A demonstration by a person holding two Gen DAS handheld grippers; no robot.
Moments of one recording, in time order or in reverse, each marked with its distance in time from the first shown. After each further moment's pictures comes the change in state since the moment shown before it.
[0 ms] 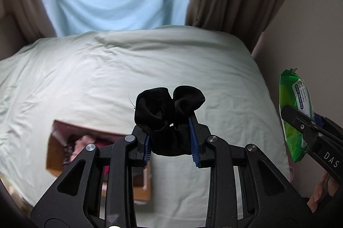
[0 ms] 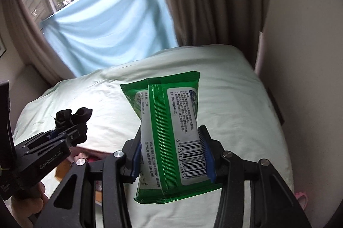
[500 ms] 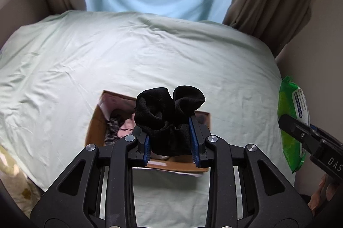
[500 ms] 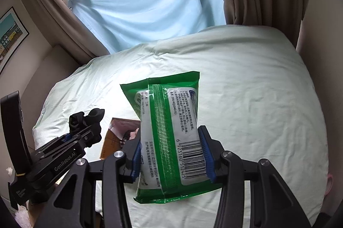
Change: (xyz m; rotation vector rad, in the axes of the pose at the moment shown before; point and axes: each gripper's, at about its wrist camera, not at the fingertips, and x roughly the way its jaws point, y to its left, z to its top) left arm -0.057 0.169 -0.044 -0.151 0.055 0.042; right arm 0.019 0.140 -0.031 -0.015 0.146 0.169
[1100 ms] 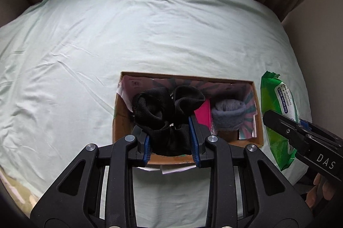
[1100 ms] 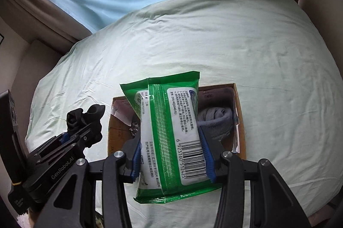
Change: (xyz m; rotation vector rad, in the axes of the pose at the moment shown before) left arm 0.107 0.107 -0.002 0.128 0.223 -0.077; right arm 0.122 0.086 -0.040 0.159 0.171 -0.088
